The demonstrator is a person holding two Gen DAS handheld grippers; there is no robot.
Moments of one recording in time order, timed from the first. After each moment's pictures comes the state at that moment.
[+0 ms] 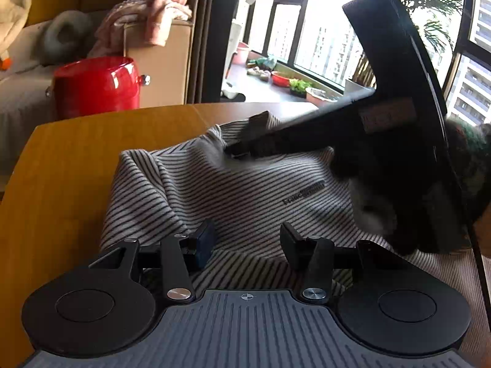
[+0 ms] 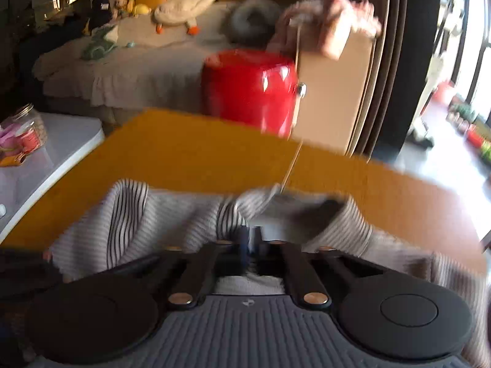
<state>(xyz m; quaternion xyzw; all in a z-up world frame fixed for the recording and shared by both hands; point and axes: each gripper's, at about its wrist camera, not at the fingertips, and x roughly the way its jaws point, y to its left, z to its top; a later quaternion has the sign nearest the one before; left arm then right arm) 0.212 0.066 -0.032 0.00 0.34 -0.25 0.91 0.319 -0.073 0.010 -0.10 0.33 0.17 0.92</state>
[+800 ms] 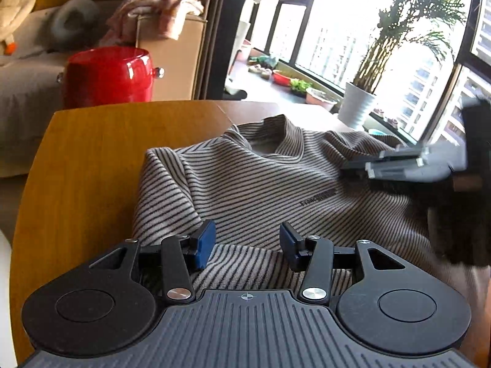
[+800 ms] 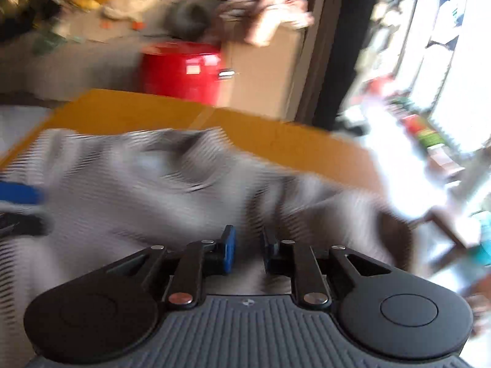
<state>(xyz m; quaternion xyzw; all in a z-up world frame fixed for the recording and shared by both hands) 0.205 0.104 -0.022 -0.02 0.35 -0.26 0.90 0.266 -0.140 0.000 -0.11 0.35 0.05 0.93</state>
